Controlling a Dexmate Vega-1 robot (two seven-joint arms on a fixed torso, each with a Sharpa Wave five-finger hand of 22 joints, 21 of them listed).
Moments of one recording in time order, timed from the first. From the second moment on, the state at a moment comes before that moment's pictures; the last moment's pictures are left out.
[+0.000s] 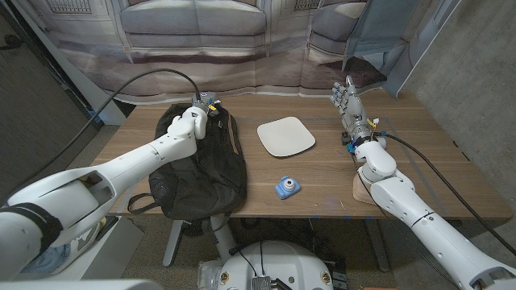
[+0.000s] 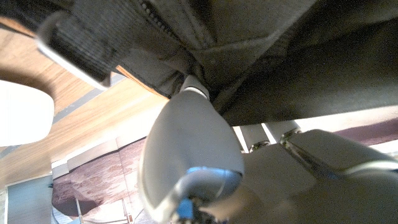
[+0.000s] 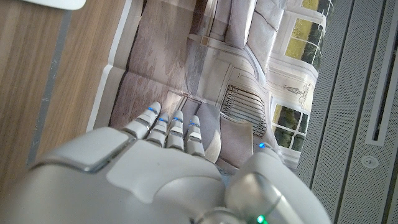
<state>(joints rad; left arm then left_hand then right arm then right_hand) 0.37 0.68 0.92 -1.41 0.63 0.54 0.06 1.50 0.14 0.07 -0.01 0.17 0.80 -0.05 0.60 0.26 0.79 -0.16 0.44 0.46 0.80 -0.08 0.50 0.55 0.68 -0.07 0.71 0.25 -1.01 -0.53 -0.33 -1.68 0.54 0.28 -0.23 0.11 -0.05 0.09 0.04 0.30 0.19 0.03 0.20 0.18 0.15 0.09 0.23 0.19 0.05 0.05 0.20 0.18 0.12 -0.03 0.21 0.19</state>
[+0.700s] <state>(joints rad) 0.42 0.72 0.85 -1.54 0.65 0.55 0.04 1.50 0.14 0.07 -0.01 0.17 0.81 -0.05 0.61 0.26 0.80 -0.16 0.45 0.48 0.82 -0.09 0.50 0.57 0.68 -0.06 0.76 0.25 -1.03 -0.54 -0.32 -1.70 0.53 0.29 -0.23 0.11 -0.05 0.08 0.04 0.30 0.19 0.03 0.20 0.18 0.15 0.09 0.23 0.19 0.05 0.05 0.20 0.18 0.12 -0.03 0.21 0.19</state>
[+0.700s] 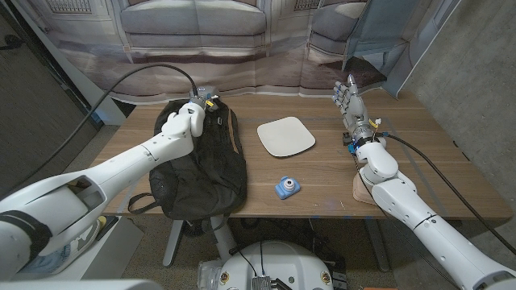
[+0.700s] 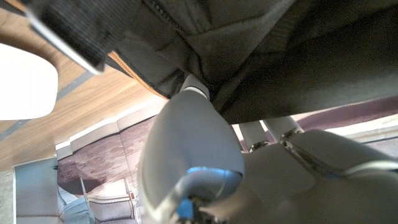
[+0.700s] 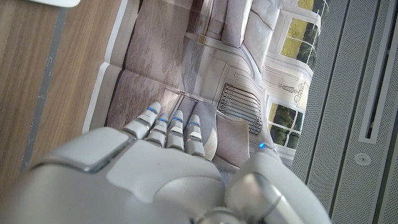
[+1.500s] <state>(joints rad) 0.53 0.79 0.72 -1.67 0.59 0.50 0.10 1.50 0.14 0.08 -0.01 0.17 0.83 -0.04 0.63 0.26 0.83 -0.16 0.46 0.51 0.85 -0.10 0.48 0.59 0.67 -0.06 0.81 0.25 -1.04 -0.54 -0.32 -1.72 0.52 0.30 -0.23 0.11 -0.05 0.08 0.04 0.30 0.19 0.03 0.20 0.18 0.15 0.09 0.23 0.19 0.05 0.05 0.20 0.18 0.12 -0.03 0.21 0.19</state>
